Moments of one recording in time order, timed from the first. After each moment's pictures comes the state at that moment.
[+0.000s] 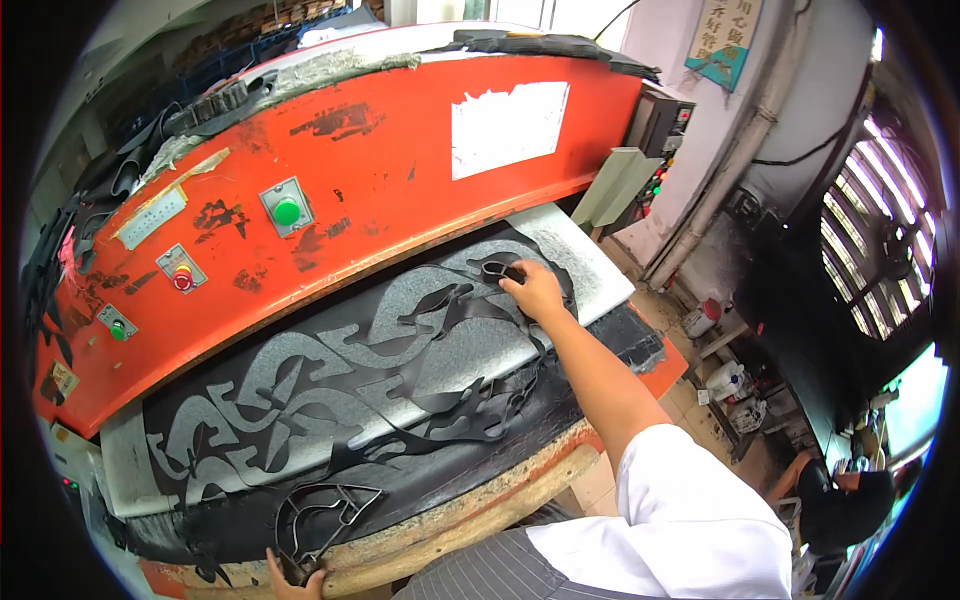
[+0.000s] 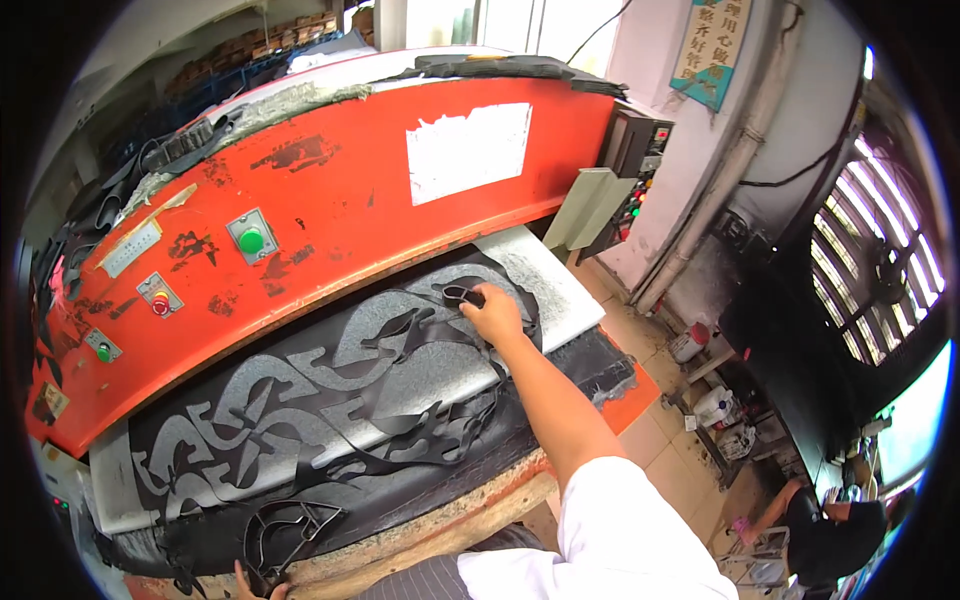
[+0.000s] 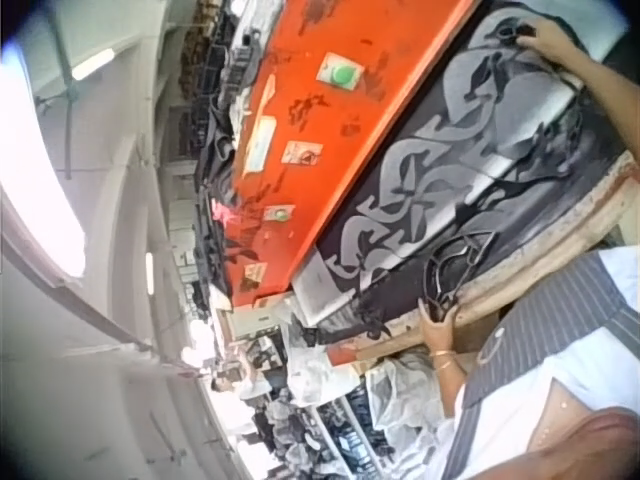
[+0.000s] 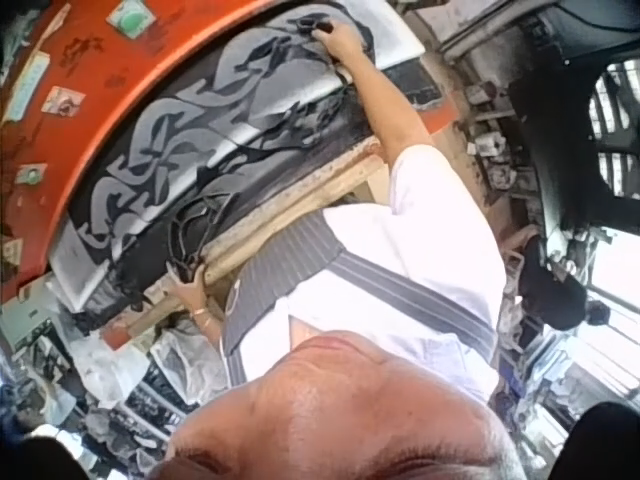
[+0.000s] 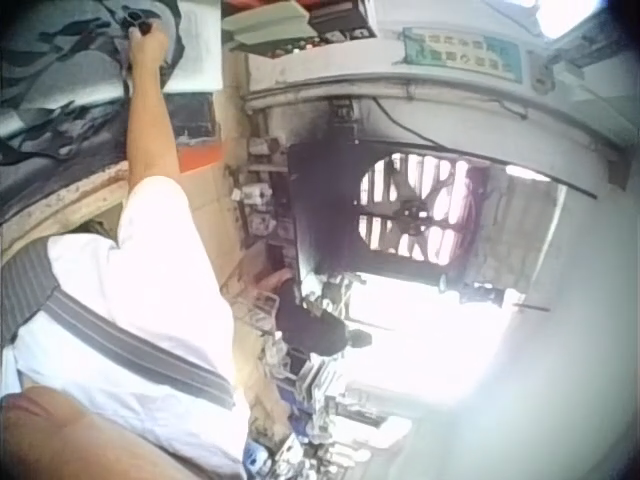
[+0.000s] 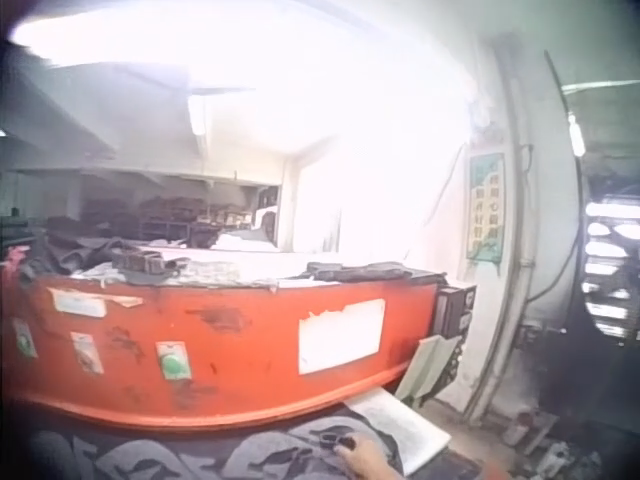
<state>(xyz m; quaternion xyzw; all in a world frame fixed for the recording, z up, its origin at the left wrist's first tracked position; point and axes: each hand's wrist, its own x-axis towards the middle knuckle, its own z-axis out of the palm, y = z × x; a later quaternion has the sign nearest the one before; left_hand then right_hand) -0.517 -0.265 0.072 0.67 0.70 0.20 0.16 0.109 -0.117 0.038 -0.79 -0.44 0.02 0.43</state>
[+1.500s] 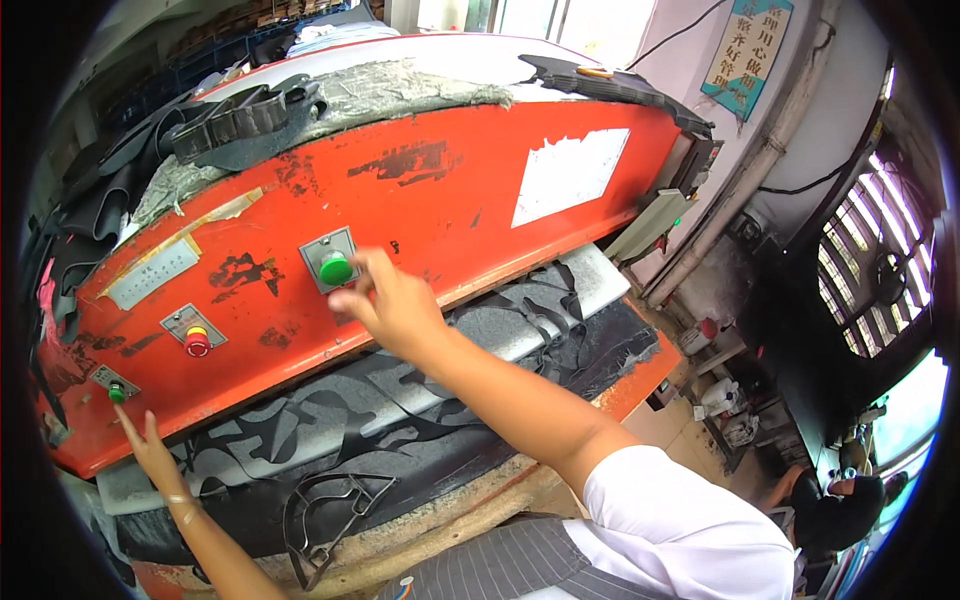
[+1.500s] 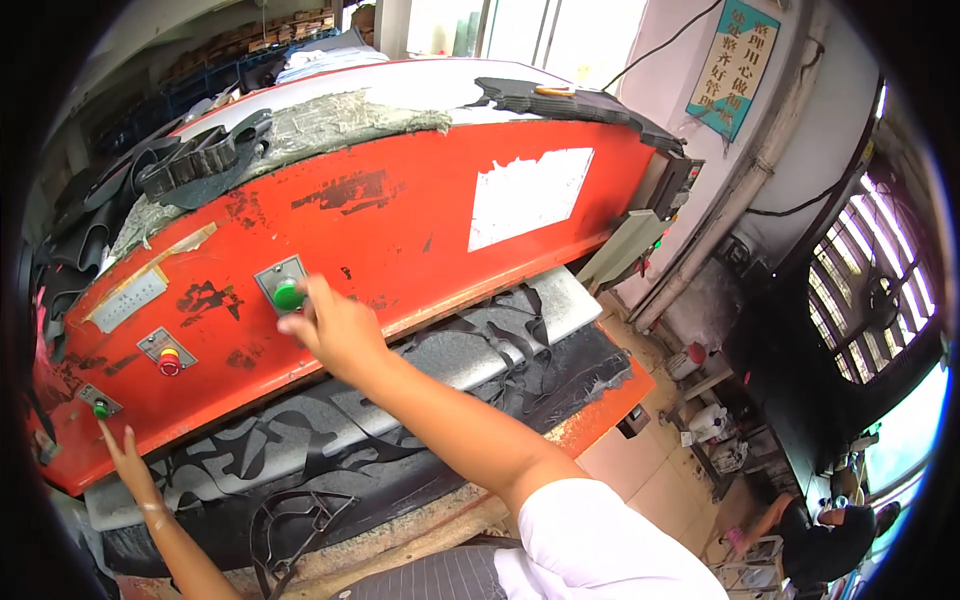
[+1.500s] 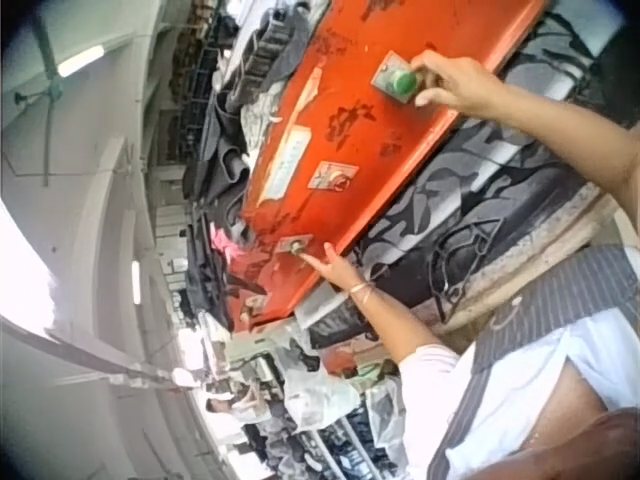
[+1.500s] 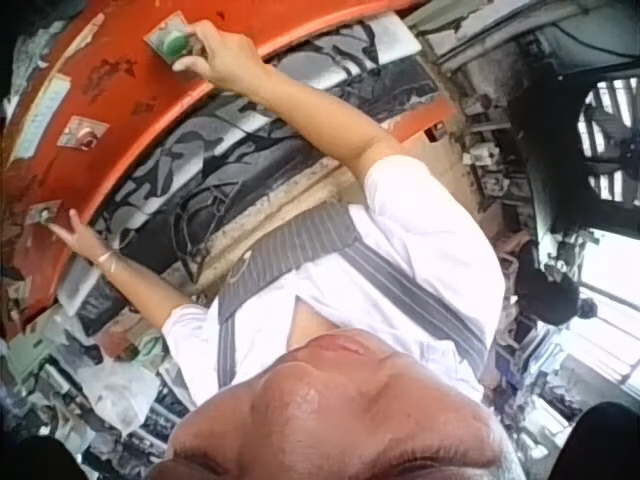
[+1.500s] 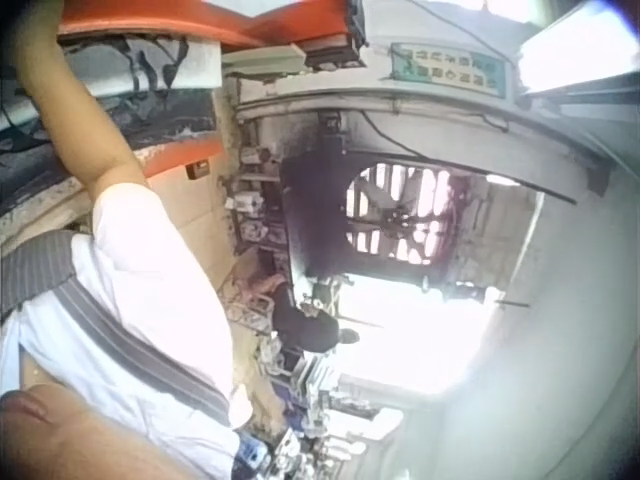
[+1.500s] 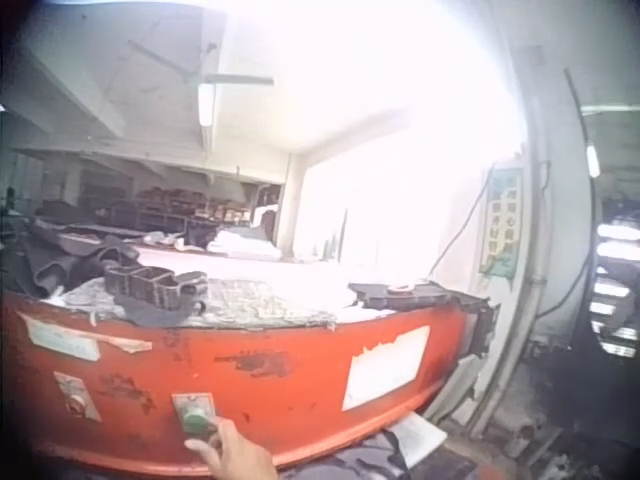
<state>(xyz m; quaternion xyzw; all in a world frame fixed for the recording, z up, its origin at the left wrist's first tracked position) -0.567 0.004 0.135 0.57 0.55 0.59 0.16 -0.128 -0.083 0.185 -0.57 -0.62 0.07 0.53</state>
